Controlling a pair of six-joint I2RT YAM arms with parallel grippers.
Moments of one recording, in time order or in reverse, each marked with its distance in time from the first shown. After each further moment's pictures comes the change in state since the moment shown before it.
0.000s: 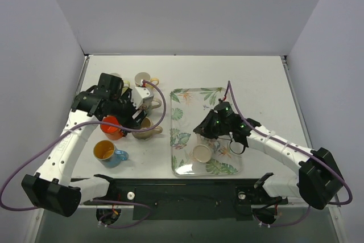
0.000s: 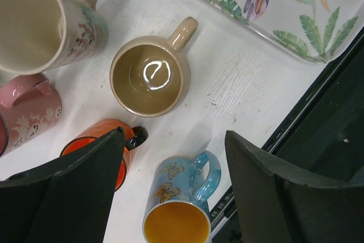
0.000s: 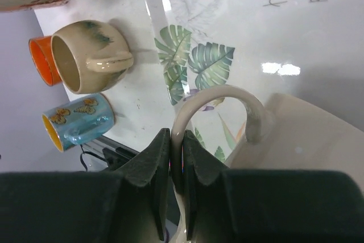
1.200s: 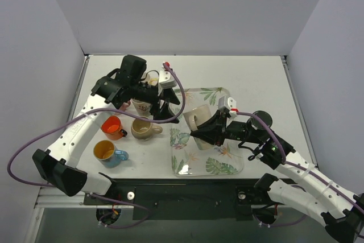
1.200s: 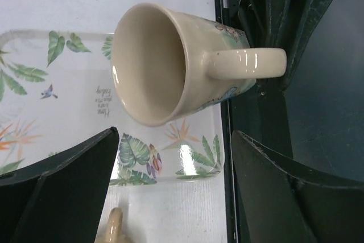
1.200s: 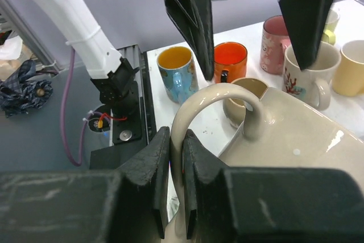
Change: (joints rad) left arm -0.214 0.197 0.251 0.241 0.610 -0.138; right arm 0.076 -0.488 -0.070 0.420 -0.493 -0.958
